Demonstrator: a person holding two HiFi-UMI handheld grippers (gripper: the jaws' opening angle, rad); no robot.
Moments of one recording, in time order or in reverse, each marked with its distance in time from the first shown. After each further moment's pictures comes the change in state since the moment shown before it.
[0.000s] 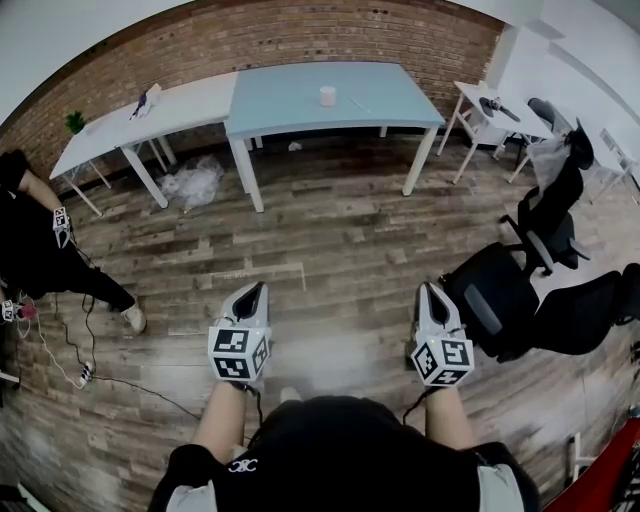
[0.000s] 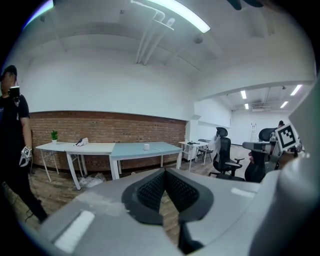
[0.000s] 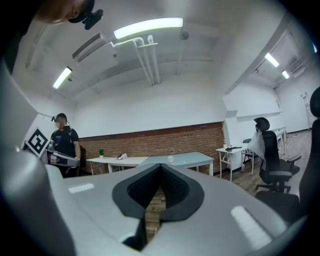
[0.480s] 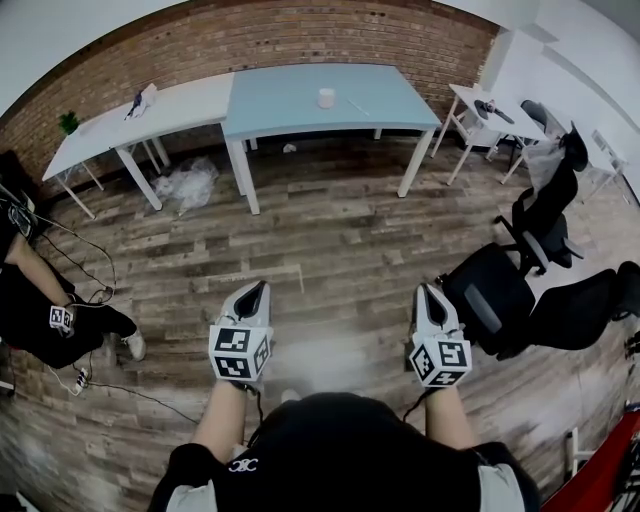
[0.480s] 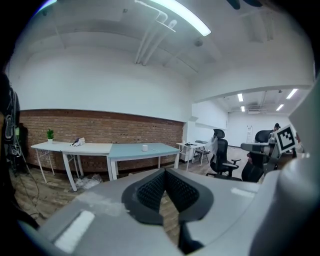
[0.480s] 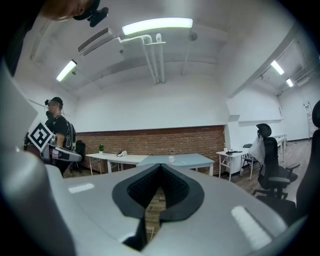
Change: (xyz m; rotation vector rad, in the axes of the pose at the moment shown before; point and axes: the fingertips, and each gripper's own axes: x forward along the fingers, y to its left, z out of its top) left arm 0.000 0.025 0.002 -0.001 -0.013 -0.050; right arm 0.007 0.034 -0.002 -0.068 0.009 -0.016
